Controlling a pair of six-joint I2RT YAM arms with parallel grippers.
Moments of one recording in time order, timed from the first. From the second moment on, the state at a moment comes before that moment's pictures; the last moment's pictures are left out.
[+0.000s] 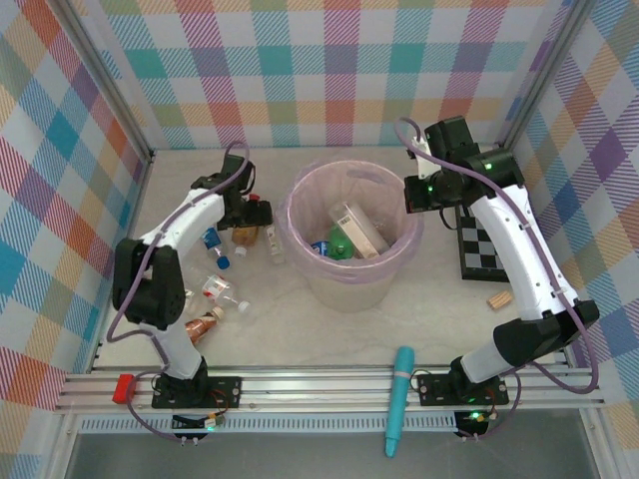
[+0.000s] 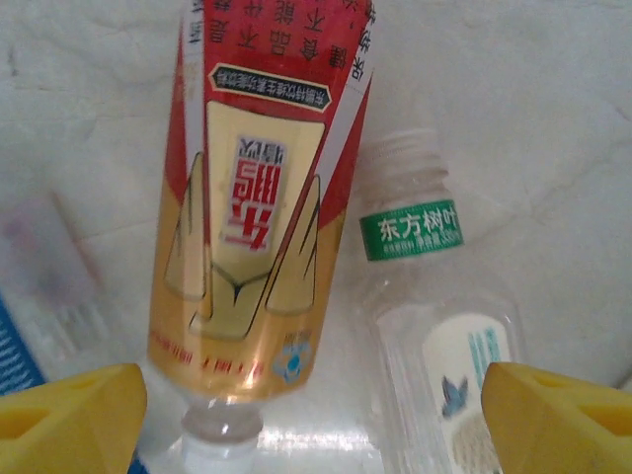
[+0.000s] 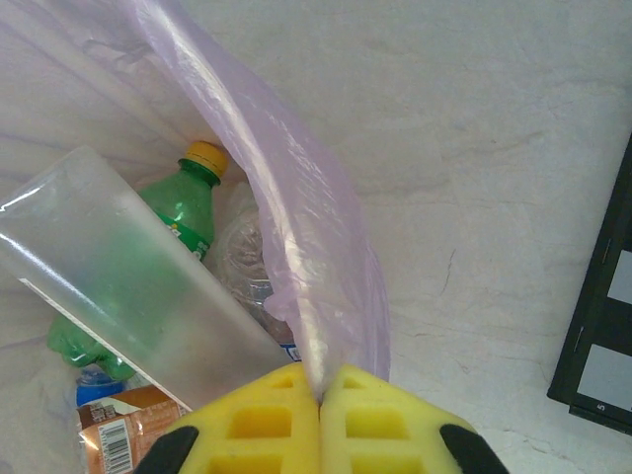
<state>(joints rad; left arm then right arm) -0.24 1.80 1.43 -0.80 -0.06 -0.33 0.38 1.50 1.85 -1.34 -0.05 0.15</state>
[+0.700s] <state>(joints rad) -0.22 2.07 1.62 -0.77 -0.11 -0.33 0.38 1.50 1.84 -1.34 -0.06 0.15</state>
